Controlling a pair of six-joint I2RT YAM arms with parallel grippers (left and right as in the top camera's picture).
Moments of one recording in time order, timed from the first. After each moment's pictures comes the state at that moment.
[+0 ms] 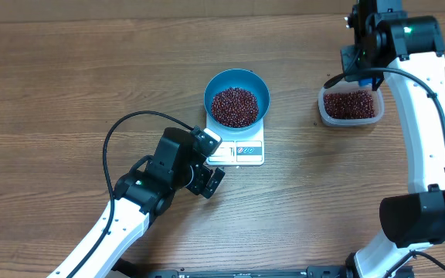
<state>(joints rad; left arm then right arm) -0.50 1.19 0.73 -0.44 0.11 0.10 0.09 1.85 2.02 -1.31 0.23 -0.07</state>
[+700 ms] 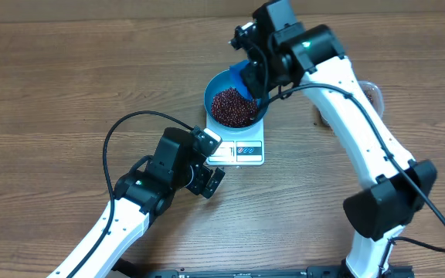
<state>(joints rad) -0.50 1.19 0.73 -0.44 0.11 0.10 0.45 1.98 2.05 -1.19 -0.12 -0.16</state>
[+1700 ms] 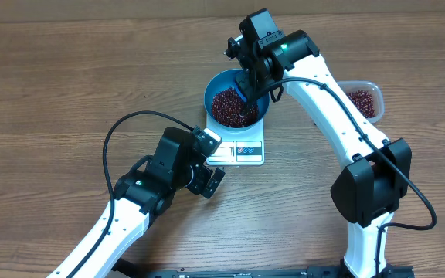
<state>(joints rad) -0.50 1.19 0.73 -0.44 0.11 0.10 0.47 2.09 2.02 -1.14 -0.05 -0.16</state>
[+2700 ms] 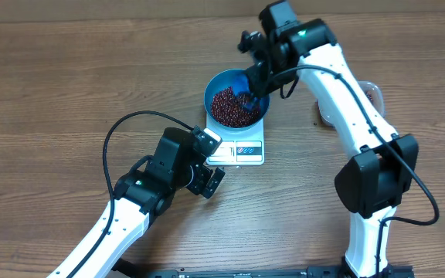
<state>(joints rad) -0.50 1.19 0.73 -0.44 0.11 0.10 0.37 2.12 2.11 -1.25 -0.26 -0.16</state>
